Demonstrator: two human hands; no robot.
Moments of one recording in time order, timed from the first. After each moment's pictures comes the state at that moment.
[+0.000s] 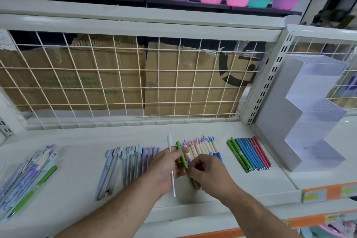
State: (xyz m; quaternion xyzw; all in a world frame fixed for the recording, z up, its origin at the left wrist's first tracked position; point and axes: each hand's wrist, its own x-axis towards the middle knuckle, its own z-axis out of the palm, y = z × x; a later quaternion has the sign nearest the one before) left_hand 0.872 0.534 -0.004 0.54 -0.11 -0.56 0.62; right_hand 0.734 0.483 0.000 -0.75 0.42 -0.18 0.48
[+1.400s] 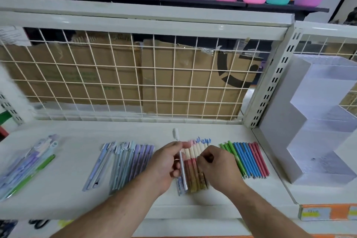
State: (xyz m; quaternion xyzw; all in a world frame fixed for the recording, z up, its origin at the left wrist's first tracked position) left_hand 0.838 0.516 0.004 0.56 -0.14 -0.52 0.63; right_hand 0.701 0.430 0.000 -0.81 0.44 -0.22 0.33
